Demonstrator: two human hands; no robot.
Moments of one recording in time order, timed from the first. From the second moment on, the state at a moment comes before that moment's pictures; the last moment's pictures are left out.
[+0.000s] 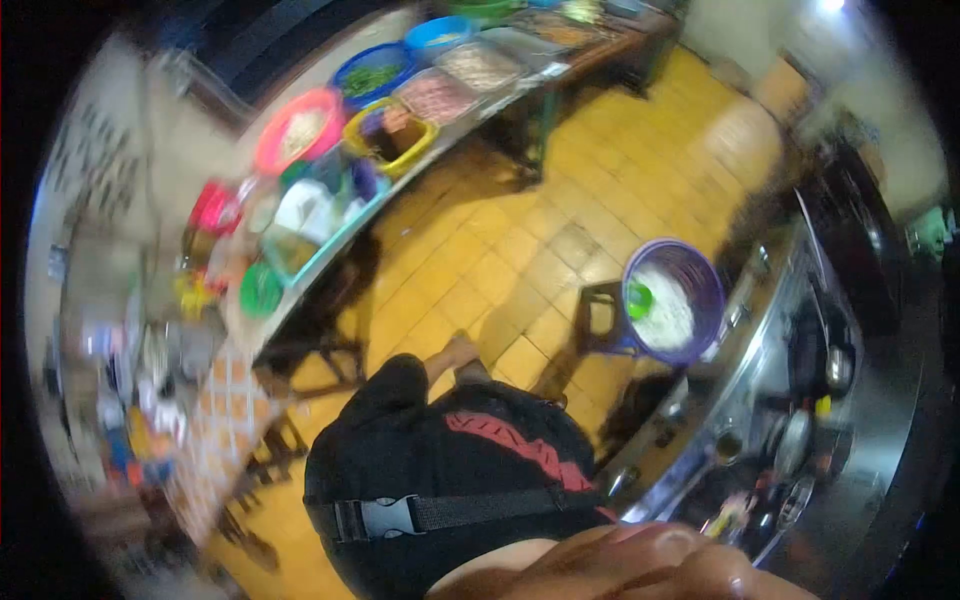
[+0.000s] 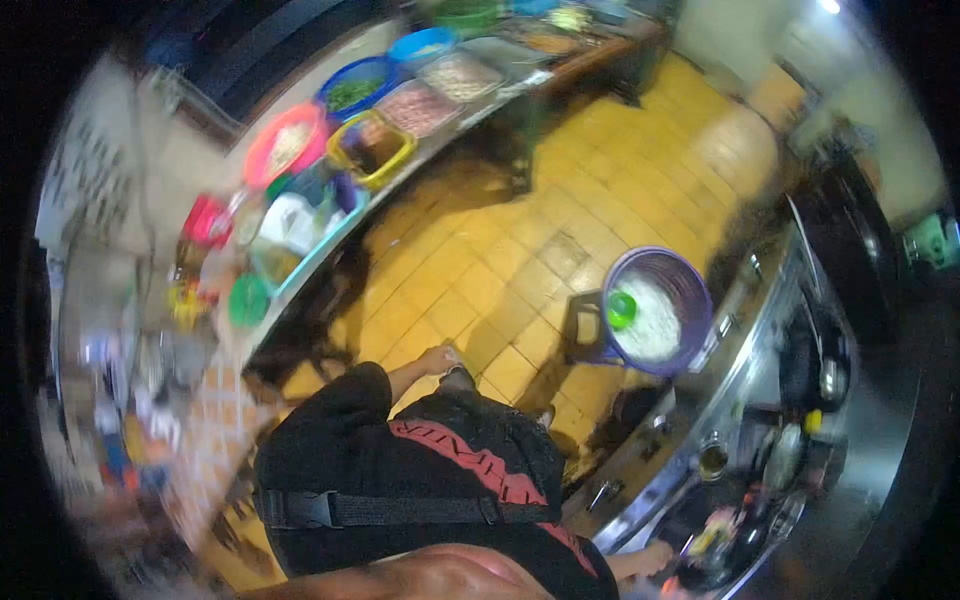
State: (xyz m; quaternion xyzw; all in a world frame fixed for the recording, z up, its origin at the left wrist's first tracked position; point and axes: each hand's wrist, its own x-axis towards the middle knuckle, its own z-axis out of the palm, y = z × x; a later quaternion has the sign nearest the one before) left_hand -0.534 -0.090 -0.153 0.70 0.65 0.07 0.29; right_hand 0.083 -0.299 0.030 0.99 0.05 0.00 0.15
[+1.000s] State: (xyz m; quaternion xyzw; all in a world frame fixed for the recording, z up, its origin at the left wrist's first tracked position) left_hand -0.619 -0.296 -0.196 -0.44 0.54 0.62 0.35; right_hand -1.119 0.312 0.035 -0.02 0.95 -0.29 -0.12
